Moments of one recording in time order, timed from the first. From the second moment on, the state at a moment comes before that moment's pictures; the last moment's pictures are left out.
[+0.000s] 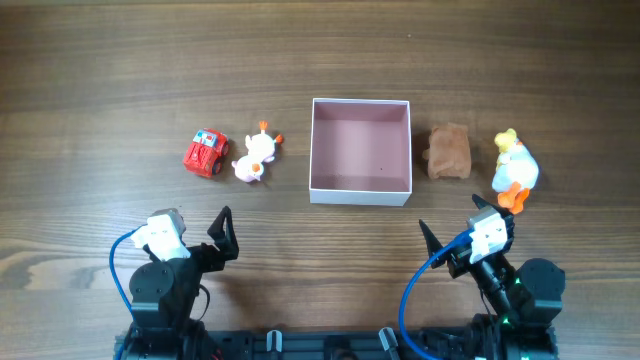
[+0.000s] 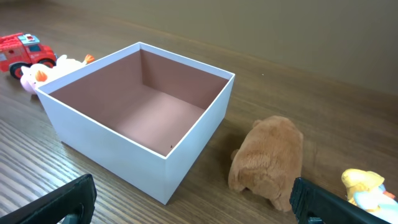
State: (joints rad) left arm -0.04 0.02 0.14 -0.49 0.07 -0.41; right arm -0.09 0.02 0.14 -0.42 -0.47 -0.26
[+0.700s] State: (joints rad) left arm -0.04 0.21 0.32 -0.57 0.21 -0.45; right arm -0.09 0.20 0.31 -0.22 -0.63 0.07
